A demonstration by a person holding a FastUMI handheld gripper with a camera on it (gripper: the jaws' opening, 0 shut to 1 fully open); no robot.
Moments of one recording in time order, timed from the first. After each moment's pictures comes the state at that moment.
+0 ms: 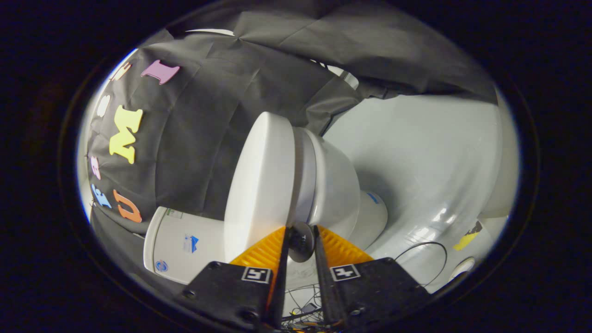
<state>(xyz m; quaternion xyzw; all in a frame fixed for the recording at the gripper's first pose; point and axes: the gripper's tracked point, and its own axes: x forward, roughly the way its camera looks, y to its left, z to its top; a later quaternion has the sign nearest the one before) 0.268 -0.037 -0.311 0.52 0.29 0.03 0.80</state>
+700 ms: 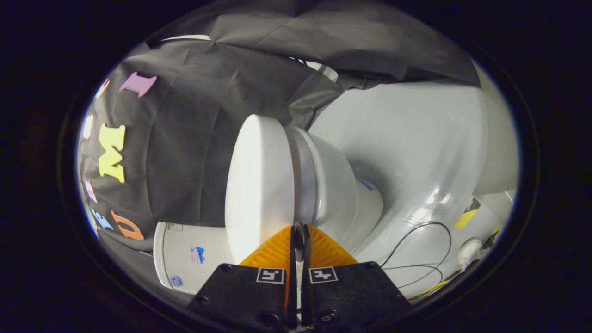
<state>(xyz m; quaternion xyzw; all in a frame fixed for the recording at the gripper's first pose) 0.261 -0.036 -0.286 0.57 0.33 -0.02 0.75</state>
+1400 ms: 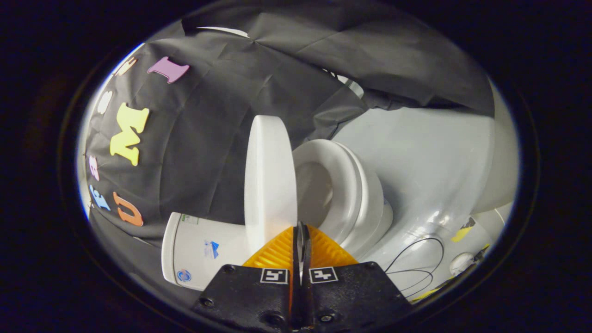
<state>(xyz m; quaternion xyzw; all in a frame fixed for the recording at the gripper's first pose) 0.259 -0.019 -0.214 0.50 0.30 0.01 0.81</state>
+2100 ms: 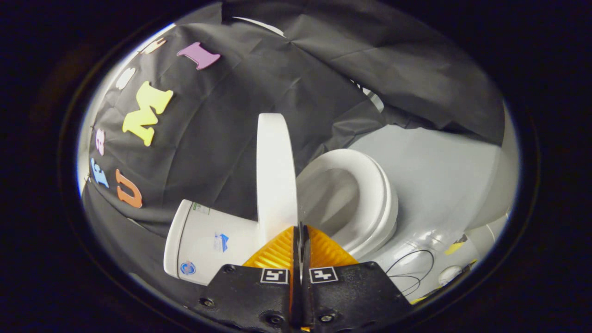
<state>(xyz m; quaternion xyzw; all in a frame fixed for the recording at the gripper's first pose) 0.255 0.009 -0.159 0.44 0.28 0.03 0.85</state>
